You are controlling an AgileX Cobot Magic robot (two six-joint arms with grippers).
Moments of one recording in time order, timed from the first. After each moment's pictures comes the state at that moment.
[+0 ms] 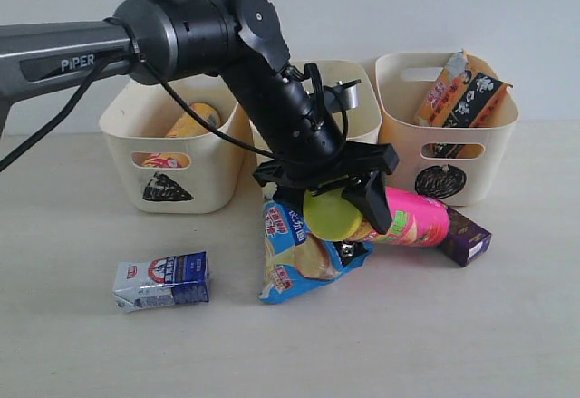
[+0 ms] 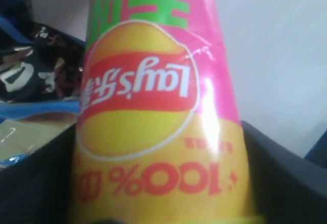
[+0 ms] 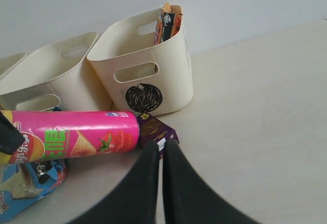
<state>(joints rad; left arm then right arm) -0.62 2.25 -1.97 -0.53 1.21 0.10 0.13 0.13 0.00 -0.42 0.13 0.73</state>
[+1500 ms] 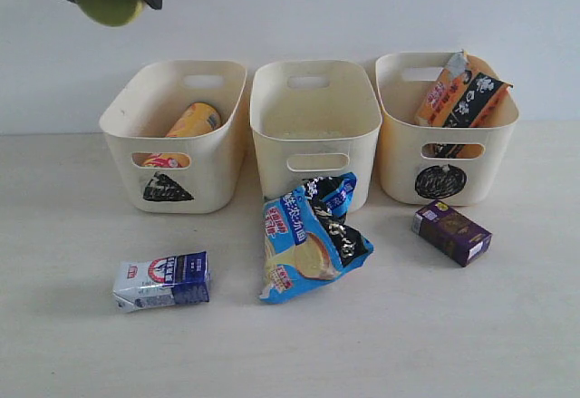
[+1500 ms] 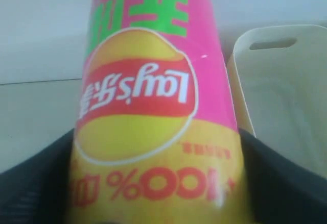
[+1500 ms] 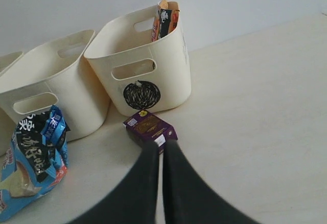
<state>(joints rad) -0.31 1.91 -1.95 0.15 0.88 -0.24 0.13 0.13 0.00 -0.42 0.14 0.74</state>
